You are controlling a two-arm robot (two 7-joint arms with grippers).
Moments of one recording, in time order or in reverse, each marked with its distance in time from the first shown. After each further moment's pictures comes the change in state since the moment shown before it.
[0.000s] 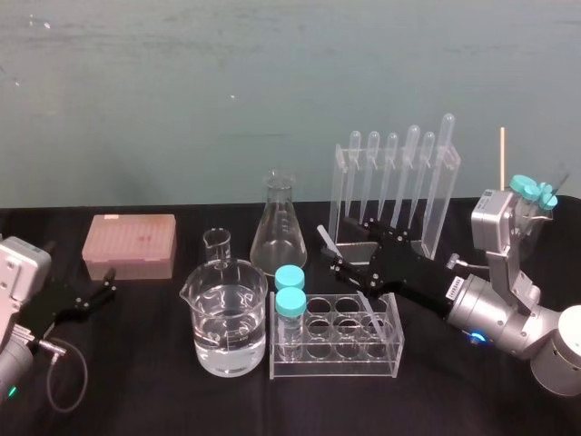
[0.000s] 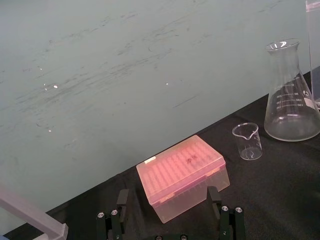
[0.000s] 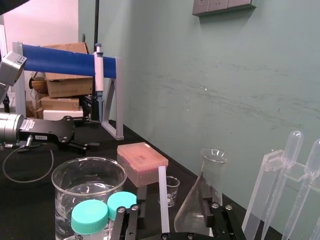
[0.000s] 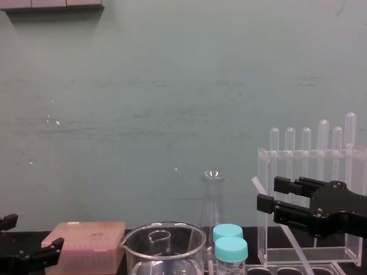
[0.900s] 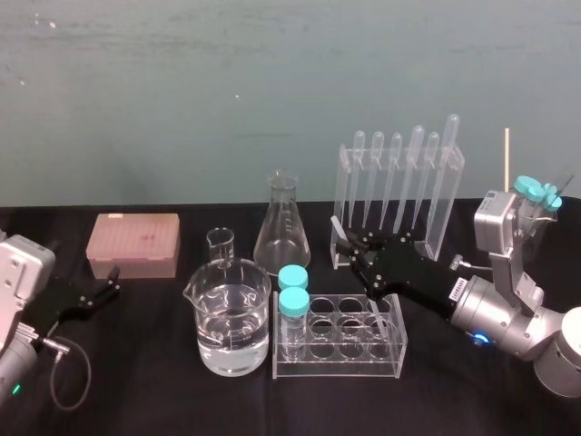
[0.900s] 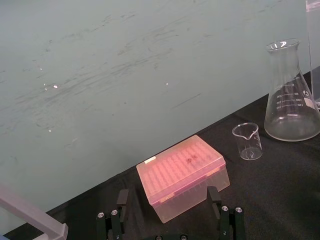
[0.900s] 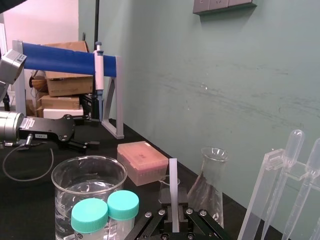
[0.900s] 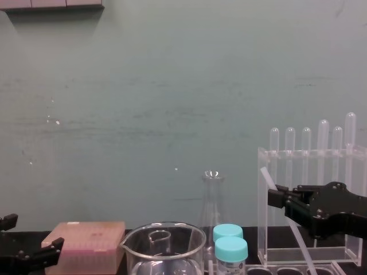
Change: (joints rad) left arm 0.000 0.000 0.000 0.000 0.000 0.000 0.000; right arm 0.002 0.000 -0.002 0.003 -0.003 0.001 0.000
